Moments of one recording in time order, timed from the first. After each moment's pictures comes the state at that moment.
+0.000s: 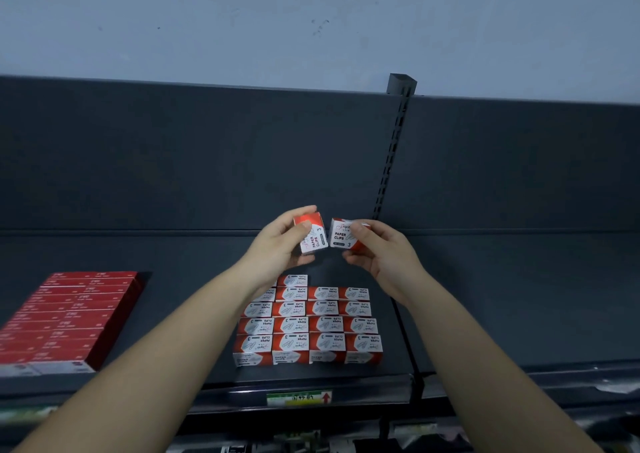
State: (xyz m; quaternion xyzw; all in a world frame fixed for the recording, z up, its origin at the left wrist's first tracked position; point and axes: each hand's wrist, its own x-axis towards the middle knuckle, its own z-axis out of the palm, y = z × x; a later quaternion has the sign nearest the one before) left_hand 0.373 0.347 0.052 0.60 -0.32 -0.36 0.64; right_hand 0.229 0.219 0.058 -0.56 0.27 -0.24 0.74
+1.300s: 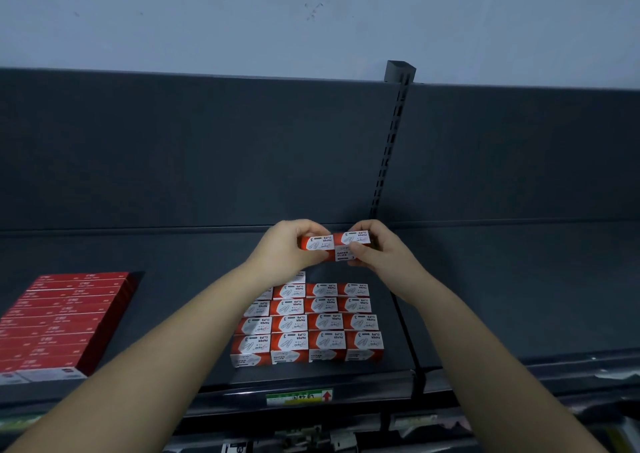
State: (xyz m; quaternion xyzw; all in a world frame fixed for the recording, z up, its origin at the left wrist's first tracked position) left_hand 0.375 0.332 0.043 0.76 -0.48 -0.19 0.39; right_hand 0.222 0.200 0.031 -0.76 0.25 -0.18 0.57
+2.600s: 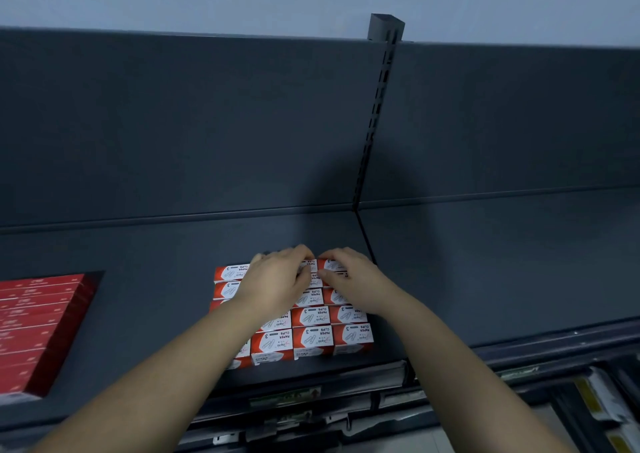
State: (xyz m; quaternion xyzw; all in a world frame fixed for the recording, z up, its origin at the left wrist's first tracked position) left_hand 0.367 0.320 -0.038 0.80 -0.55 -0.06 0.21; right_hand 0.231 0.198 -0.032 -0.88 0.30 -0.01 0.35
